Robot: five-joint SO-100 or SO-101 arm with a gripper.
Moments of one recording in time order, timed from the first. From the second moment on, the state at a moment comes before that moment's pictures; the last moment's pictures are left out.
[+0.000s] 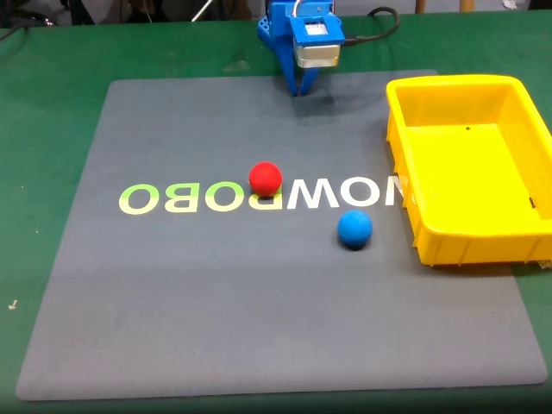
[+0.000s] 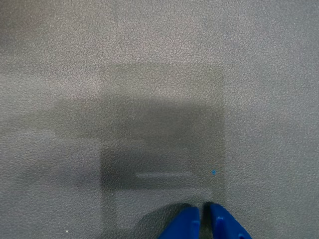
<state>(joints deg) 1.8 190.0 176.0 78.5 -94.6</state>
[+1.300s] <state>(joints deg) 15.4 174.6 162.4 49.0 -103.0</state>
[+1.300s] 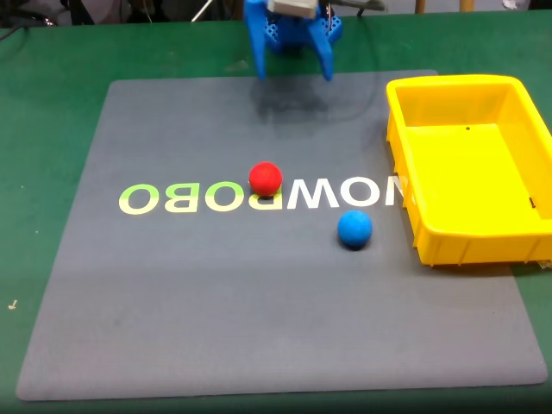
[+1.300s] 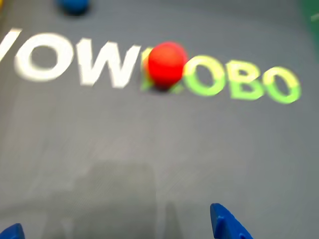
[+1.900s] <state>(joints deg) 14.1 113.9 135.3 20.8 -98.9</state>
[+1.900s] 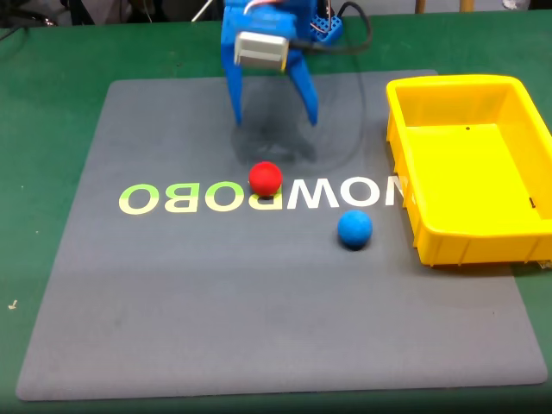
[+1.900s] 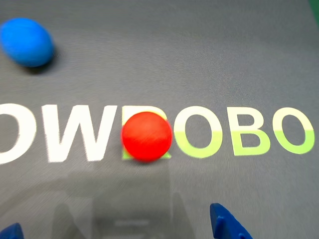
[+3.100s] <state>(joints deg) 13.1 77.0 111.9 11.8 -97.2</state>
